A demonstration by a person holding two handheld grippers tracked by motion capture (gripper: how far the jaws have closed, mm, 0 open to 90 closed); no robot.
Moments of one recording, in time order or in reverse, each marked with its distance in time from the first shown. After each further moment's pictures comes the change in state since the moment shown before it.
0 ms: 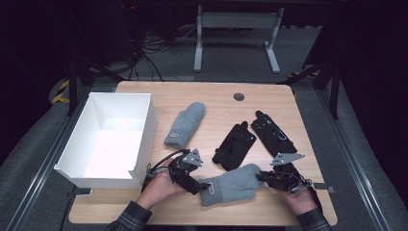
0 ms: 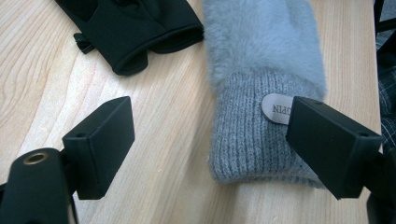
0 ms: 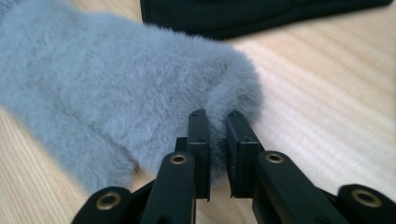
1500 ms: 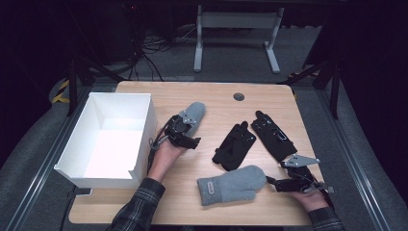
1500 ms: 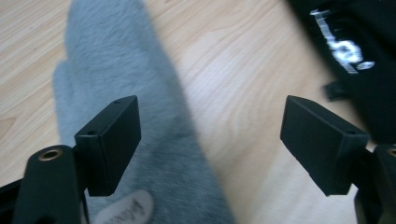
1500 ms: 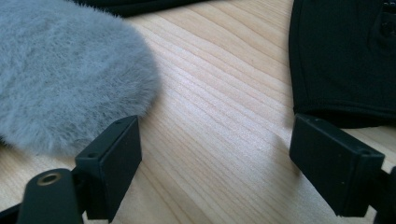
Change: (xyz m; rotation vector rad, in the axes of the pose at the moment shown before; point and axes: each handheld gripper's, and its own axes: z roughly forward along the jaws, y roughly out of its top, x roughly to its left) left arm 0.103 0.024 0.002 0.032 0.465 -0.249; right arm -0.036 -0.033 -0.006 -0.090 -0.161 -0.006
